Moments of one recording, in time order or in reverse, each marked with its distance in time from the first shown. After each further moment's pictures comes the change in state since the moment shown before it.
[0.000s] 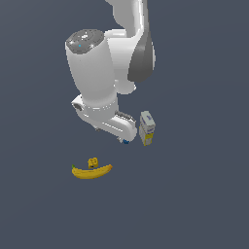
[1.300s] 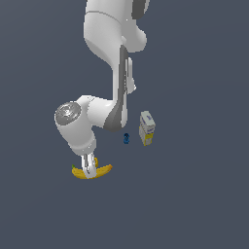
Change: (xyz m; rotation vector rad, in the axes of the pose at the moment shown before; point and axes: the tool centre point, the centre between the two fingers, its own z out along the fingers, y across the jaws) arm 0.063 0.078 0.152 -0.049 0.020 0.754
